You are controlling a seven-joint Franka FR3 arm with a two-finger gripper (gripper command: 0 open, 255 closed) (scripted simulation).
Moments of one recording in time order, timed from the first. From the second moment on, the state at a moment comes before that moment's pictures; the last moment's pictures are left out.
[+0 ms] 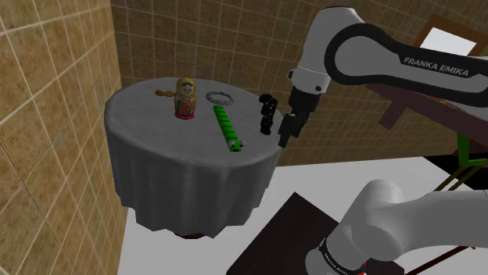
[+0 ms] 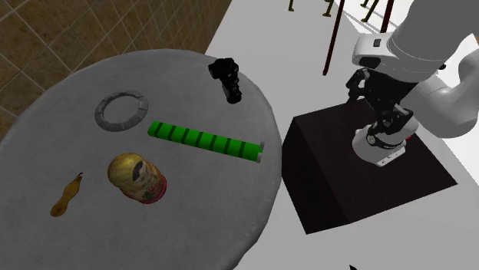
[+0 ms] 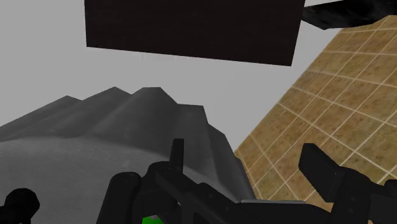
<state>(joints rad) 0.02 -0.79 0.03 -2.42 0.05 1.58 0.00</state>
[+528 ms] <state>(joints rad) -0.02 -0.57 0.04 -2.34 0.04 1.73 0.07</state>
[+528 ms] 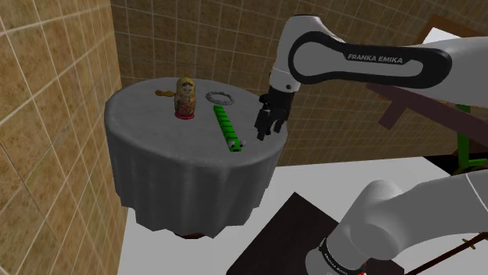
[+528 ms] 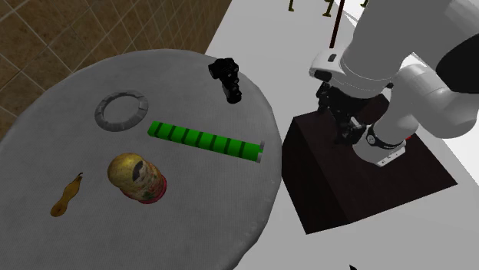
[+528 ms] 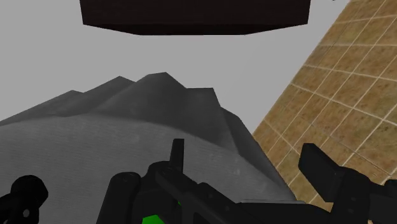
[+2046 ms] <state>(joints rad) -0.13 0.28 -0.01 -1.69 -0.02 1.95 0.32</state>
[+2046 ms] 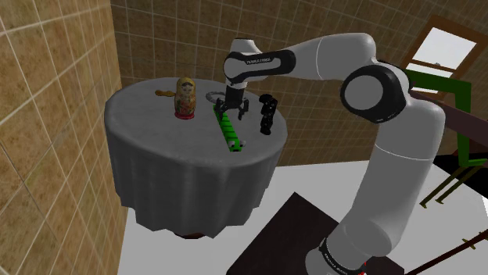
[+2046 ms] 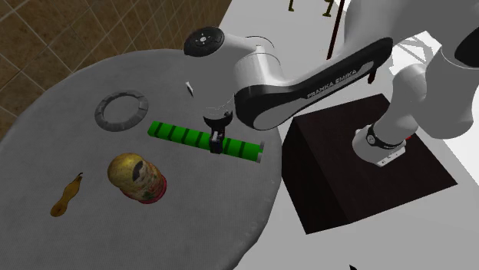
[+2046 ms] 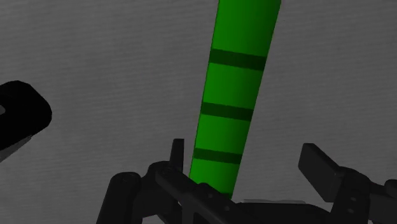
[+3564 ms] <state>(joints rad) -0.16 0.54 -0.04 -1.45 -0.02 1.98 0.37</state>
